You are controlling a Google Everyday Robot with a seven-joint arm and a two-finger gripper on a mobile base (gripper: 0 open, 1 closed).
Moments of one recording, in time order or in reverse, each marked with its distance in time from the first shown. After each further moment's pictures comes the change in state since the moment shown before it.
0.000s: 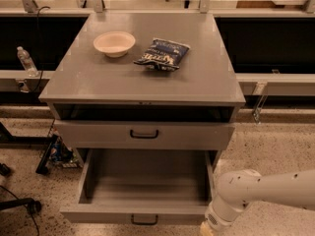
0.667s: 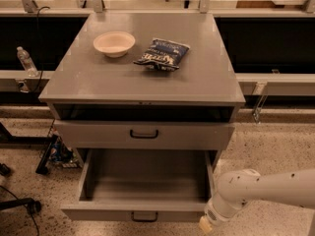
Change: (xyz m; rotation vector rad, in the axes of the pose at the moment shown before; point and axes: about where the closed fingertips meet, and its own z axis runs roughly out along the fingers) arm -0.024 -0.020 0.009 0.031 -0.070 -0.029
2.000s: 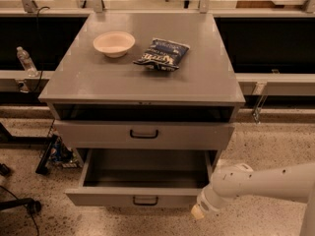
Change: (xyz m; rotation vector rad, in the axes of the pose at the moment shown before) arm -0.054 -0.008 0.002 0.052 -0.123 -0.134
